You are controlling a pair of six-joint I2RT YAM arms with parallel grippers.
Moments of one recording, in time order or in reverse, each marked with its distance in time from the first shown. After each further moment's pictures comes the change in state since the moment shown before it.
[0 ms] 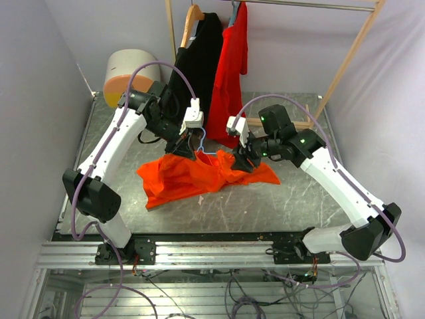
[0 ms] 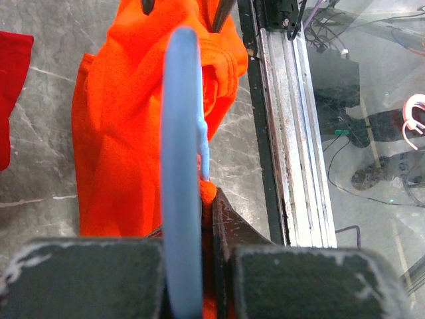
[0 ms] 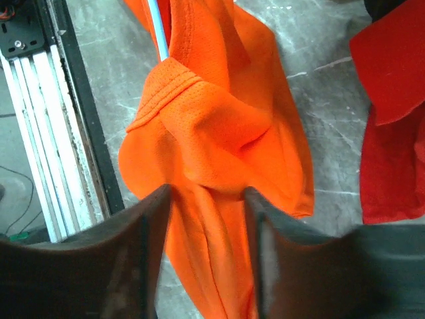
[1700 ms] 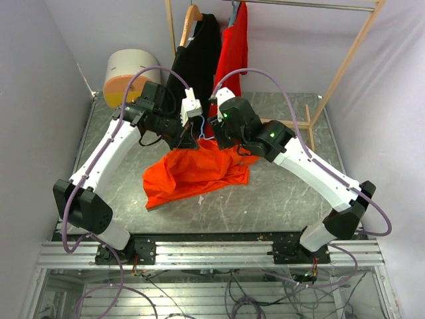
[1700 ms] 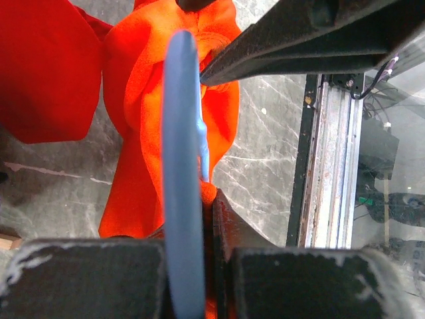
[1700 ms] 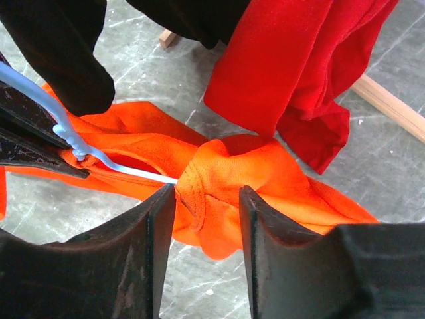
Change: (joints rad) left arm 0.018 -0.132 -0.226 0.514 -0.101 -0.492; right arm 0.276 0.230 0.319 0.053 0.854 0.592
